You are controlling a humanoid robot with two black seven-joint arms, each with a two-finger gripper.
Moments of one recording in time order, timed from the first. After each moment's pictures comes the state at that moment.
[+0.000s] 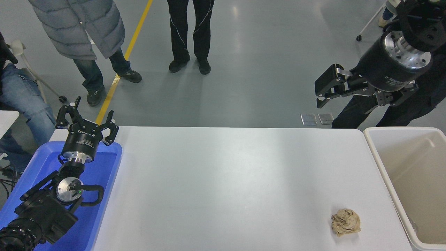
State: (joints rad) left arm -0.60 0.26 -0.88 -0.39 -0.09 -0.64 -0.47; right arm 2.49 -0.32 -1.33 1.45 0.09 0.79 -0.15
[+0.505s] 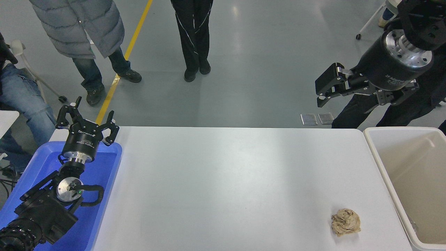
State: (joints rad) left arm -0.60 0.26 -0.88 -0.39 -0.09 -0.65 -0.47; right arm 2.48 -0.32 -1.33 1.45 0.09 0.79 -0.15
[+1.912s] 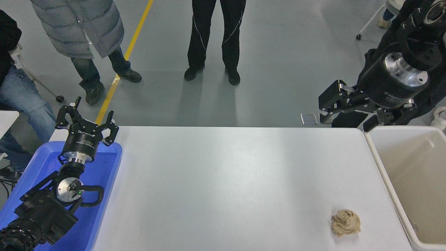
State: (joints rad) left arm -0.60 0.26 -0.88 -0.39 -0.09 -0.64 -0.47; right arm 2.25 -0.36 -1.35 1.44 0.12 0.79 -0.15
